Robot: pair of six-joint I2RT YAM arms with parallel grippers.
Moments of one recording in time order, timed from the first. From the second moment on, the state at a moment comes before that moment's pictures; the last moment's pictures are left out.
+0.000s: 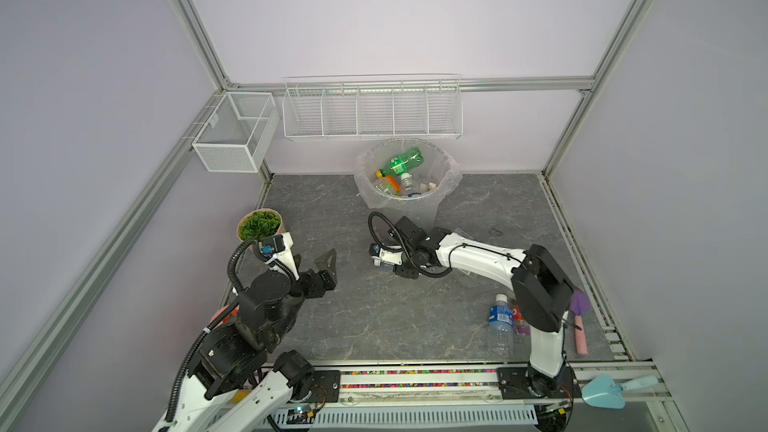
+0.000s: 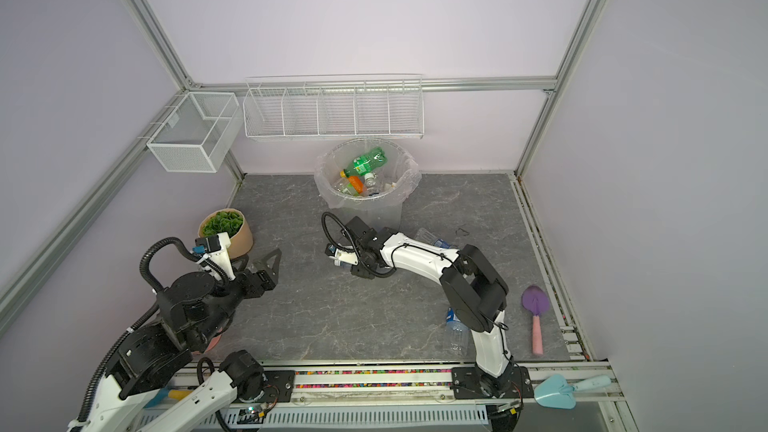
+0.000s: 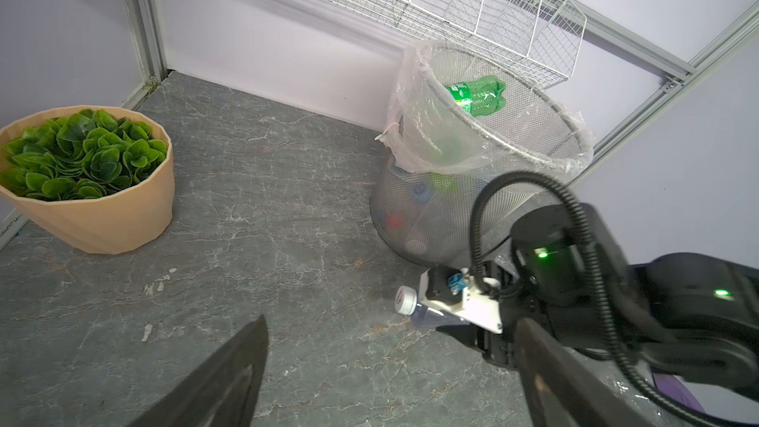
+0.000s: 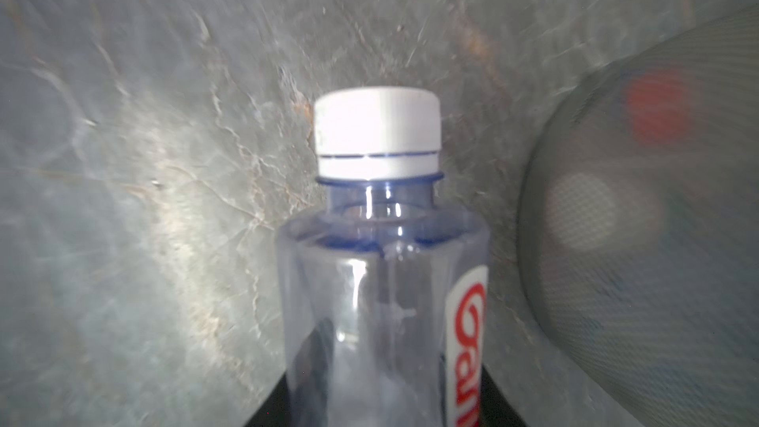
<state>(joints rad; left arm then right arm) -0.71 0.49 0.90 -0.75 -0.40 -0.55 0.89 1.88 1.45 -0.63 0.00 -0.54</state>
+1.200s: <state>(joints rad) -0.71 0.49 0.91 -0.75 -0.40 -0.54 0.73 1.68 2.03 -0.38 -0.11 -0.37</state>
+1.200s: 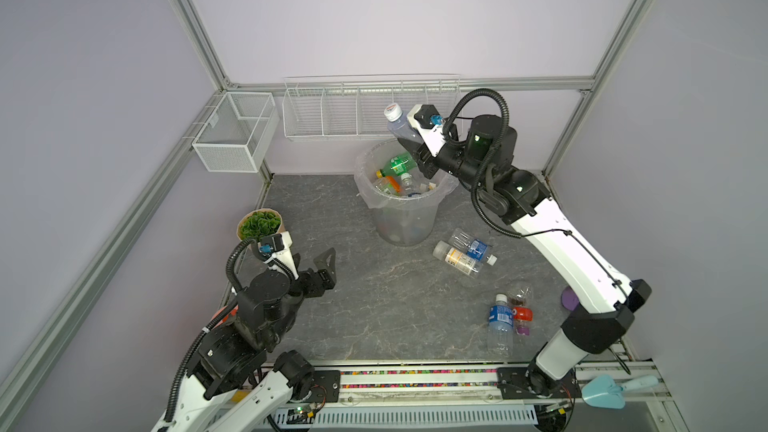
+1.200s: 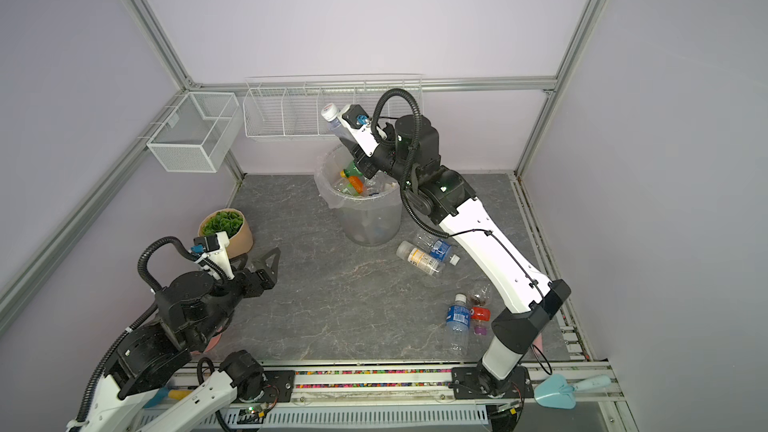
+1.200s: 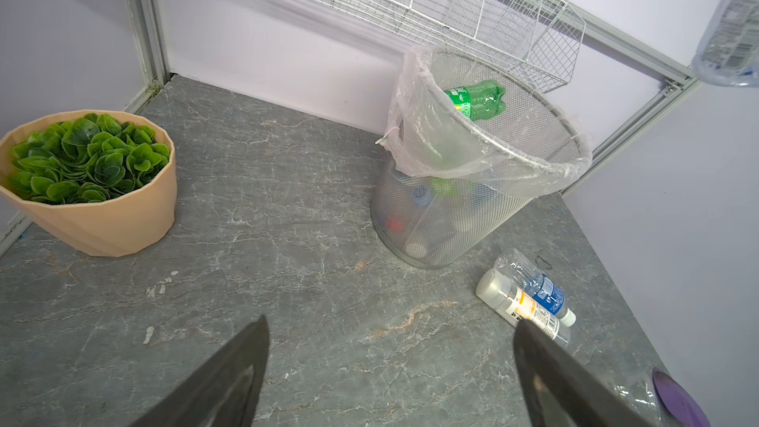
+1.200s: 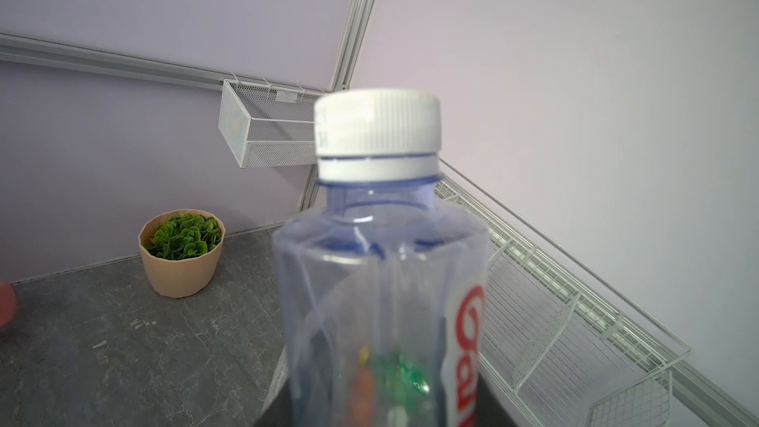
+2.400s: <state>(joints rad) -0.71 0.49 0.95 -0.76 -0.41 -0.54 0.67 1.84 2.33 -0.79 -0.08 -0.32</state>
